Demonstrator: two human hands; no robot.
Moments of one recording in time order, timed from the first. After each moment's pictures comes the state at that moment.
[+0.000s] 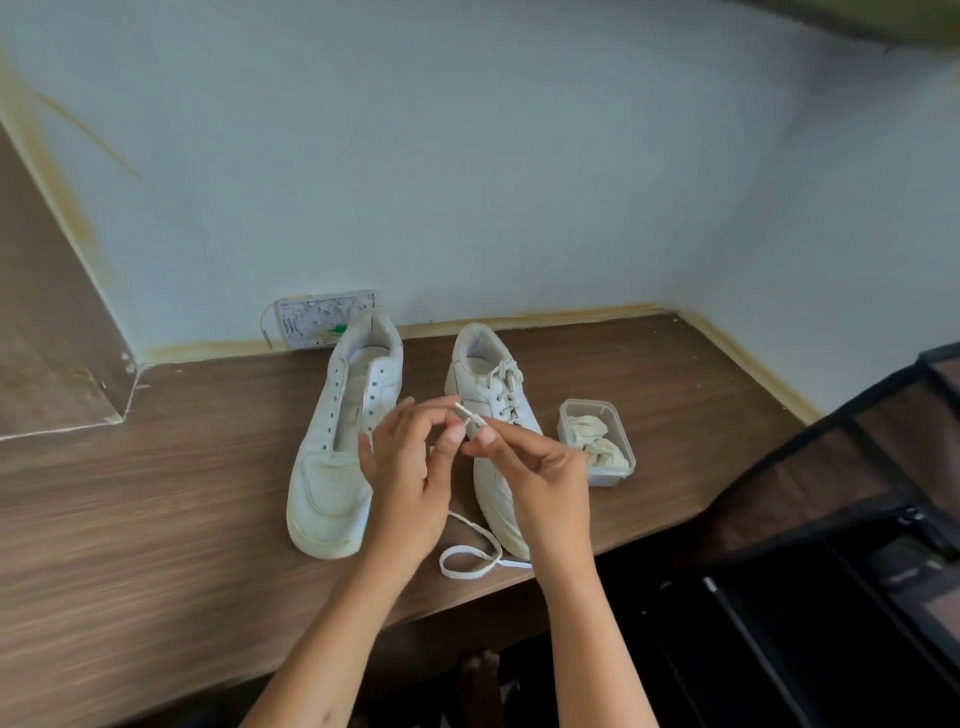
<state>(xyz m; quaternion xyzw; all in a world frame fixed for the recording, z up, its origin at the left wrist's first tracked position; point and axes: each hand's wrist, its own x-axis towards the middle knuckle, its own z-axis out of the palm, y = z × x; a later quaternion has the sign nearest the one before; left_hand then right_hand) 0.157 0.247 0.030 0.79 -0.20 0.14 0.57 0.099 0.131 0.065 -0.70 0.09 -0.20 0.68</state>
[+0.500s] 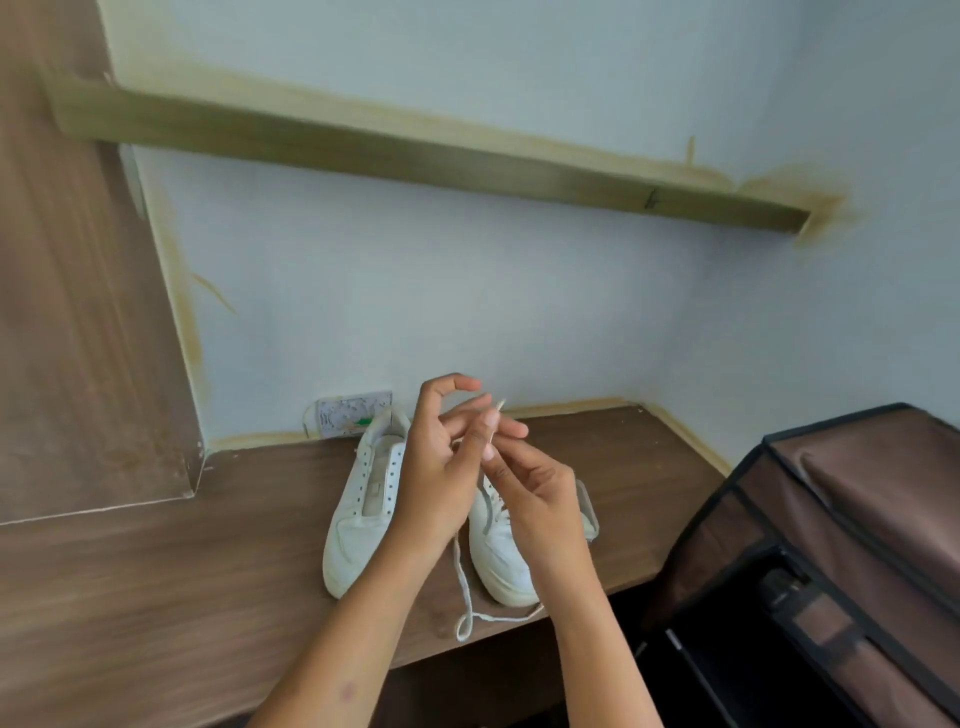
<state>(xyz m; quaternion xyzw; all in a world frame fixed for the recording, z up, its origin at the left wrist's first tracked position) 0.097 0.255 0.187 0.56 -0.26 0.05 0.78 0.046 0.164 0.180 -0.68 -0.06 -0.22 0.70</state>
